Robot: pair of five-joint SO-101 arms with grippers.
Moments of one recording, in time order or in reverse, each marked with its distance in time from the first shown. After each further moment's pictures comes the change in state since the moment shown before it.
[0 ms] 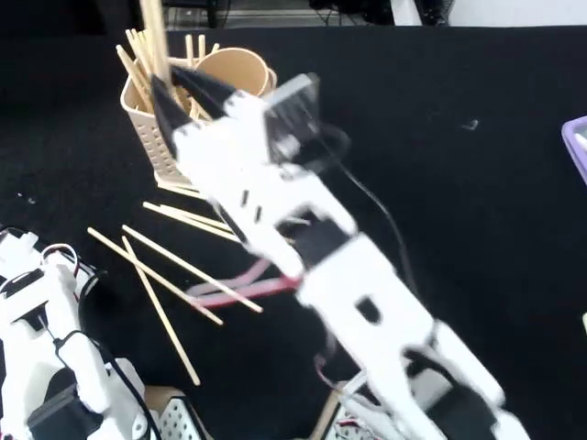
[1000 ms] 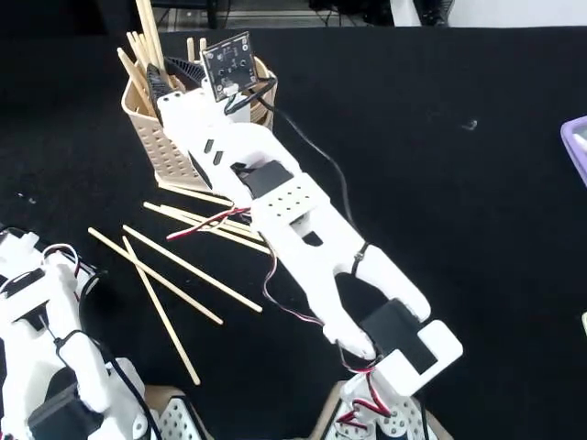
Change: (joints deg) left arm 0.0 0.0 0.0 0.0 0.0; right arm 4.1 30.8 -15.6 -2.1 0.0
